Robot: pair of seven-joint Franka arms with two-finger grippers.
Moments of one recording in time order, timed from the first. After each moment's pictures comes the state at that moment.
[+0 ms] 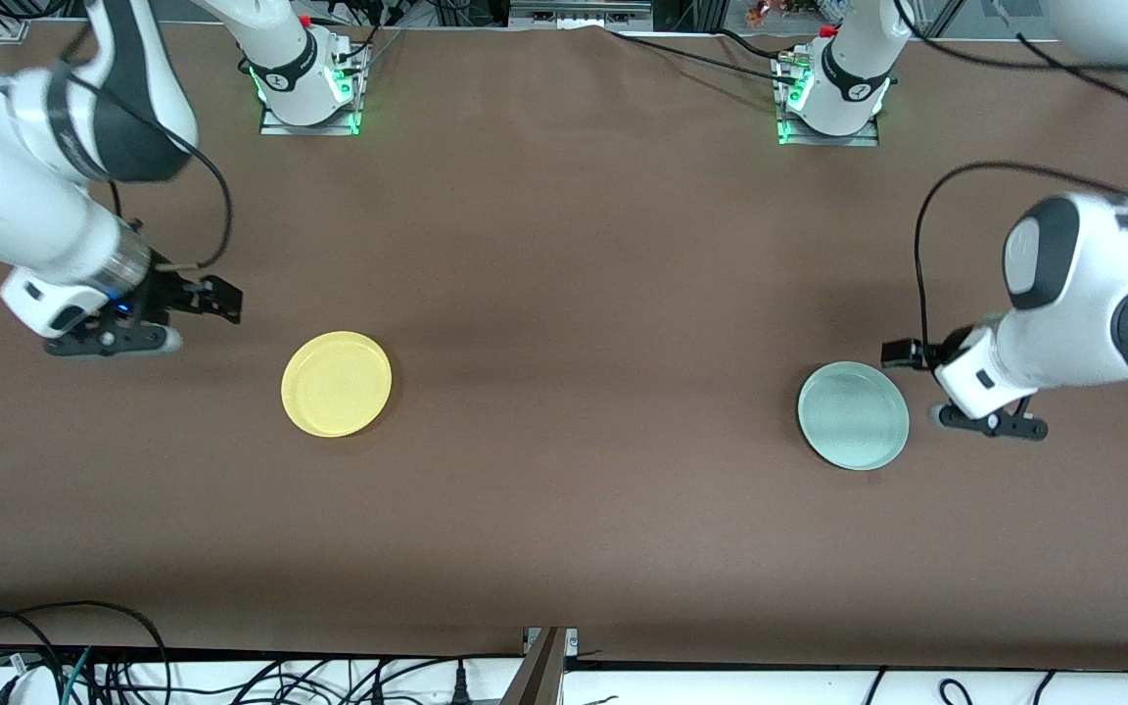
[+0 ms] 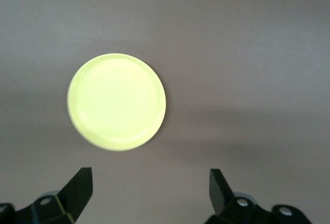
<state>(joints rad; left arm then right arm) 0.06 0.48 -0.06 -1.62 -0.01 1.95 0.23 0.25 0.17 -0.15 -1.94 0.00 2.09 0.02</state>
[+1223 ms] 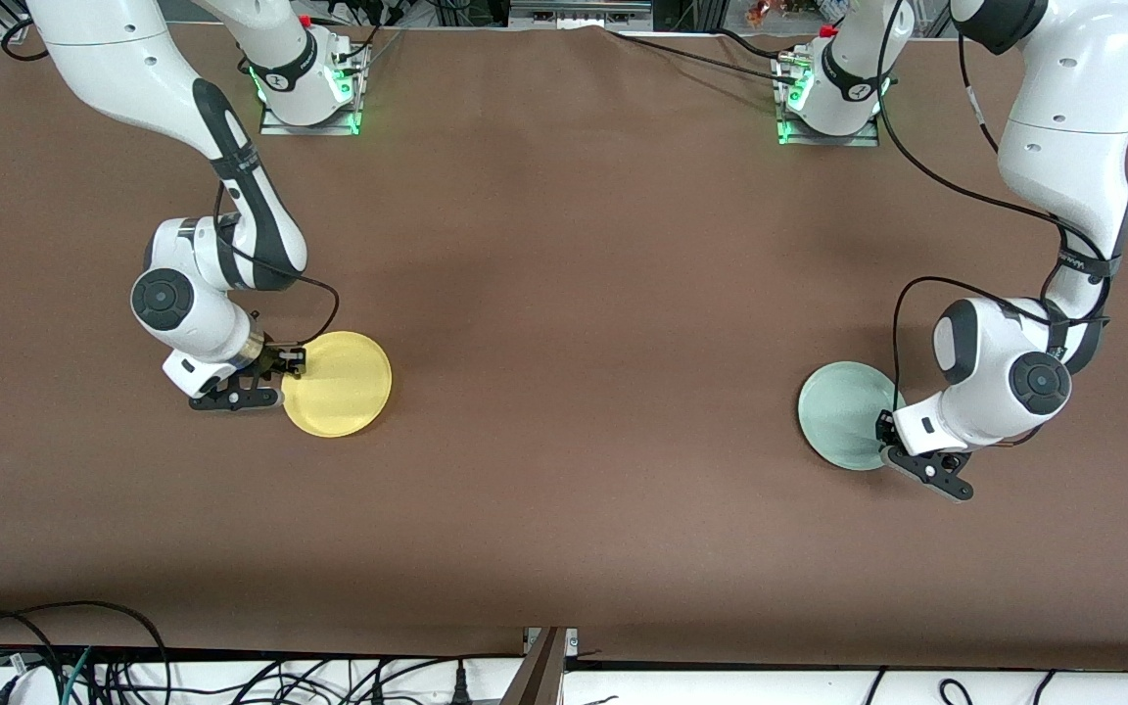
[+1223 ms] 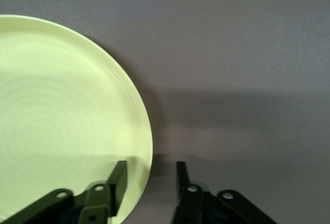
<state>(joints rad) 0.10 0.74 -0.07 -1.69 0.06 2.47 0.53 0.25 0.50 -0.15 -2.05 0.01 2.51 0.02</state>
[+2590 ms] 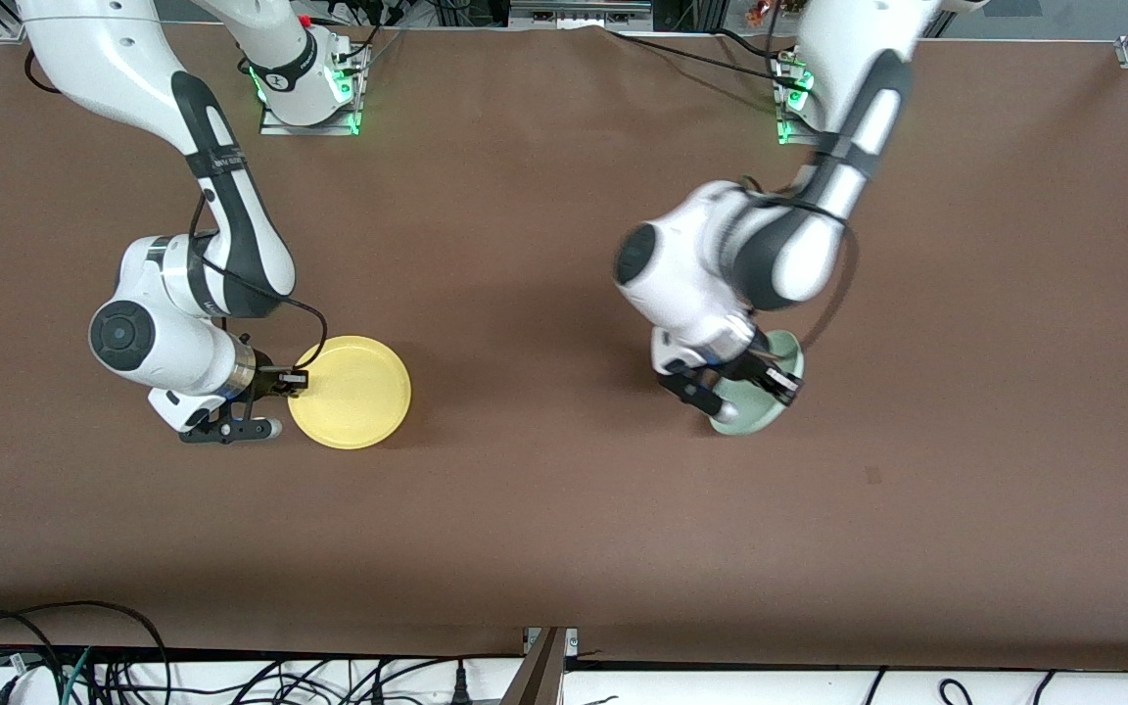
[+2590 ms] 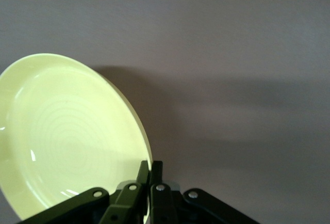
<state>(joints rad) -0.58 0.64 -0.08 -1.51 0.90 1.73 -0.28 0.26 0.53 -0.12 -1.71 0.17 2.16 0.00</state>
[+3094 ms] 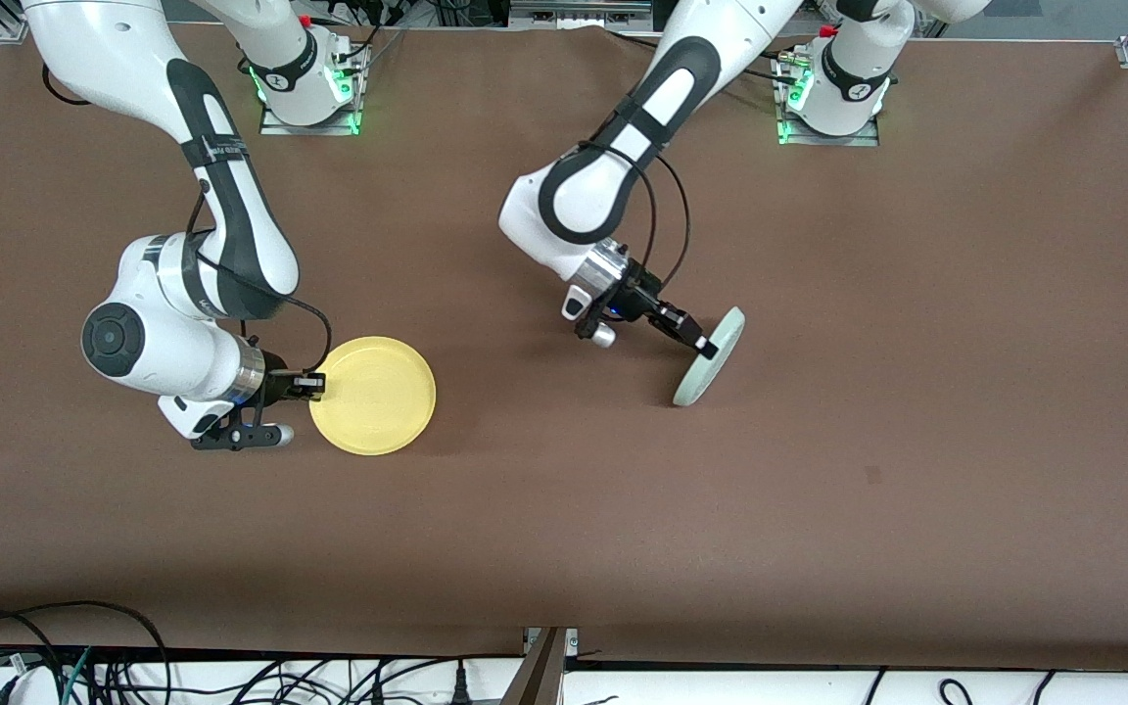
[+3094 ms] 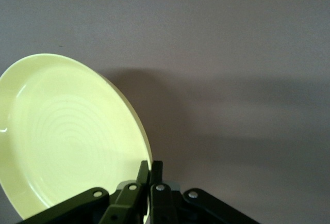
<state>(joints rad) -0.85 0.79 -0.06 -1.46 1.09 1.51 -0.53 0.27 0.53 -0.11 -1.67 0.24 2.13 0.00</state>
